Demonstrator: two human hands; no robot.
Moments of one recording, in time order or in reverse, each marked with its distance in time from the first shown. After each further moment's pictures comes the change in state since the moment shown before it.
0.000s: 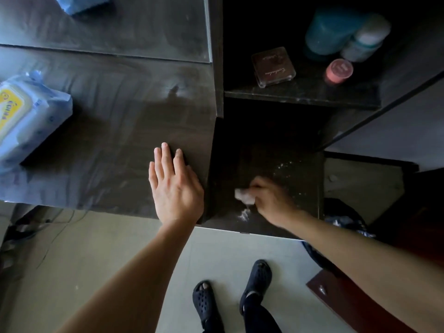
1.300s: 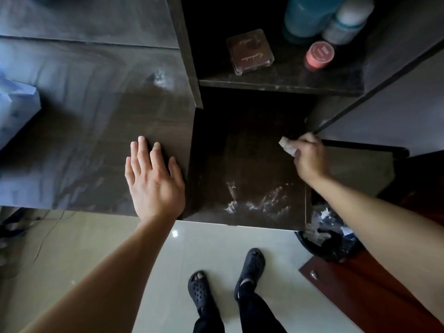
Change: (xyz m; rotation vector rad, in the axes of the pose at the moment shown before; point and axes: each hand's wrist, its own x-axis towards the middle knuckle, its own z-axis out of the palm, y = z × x) left_hand 0.000 0.001 0.000 0.032 0.022 -0.018; right_hand 0.011 0.101 -0.068 -0.099 0.359 0.359
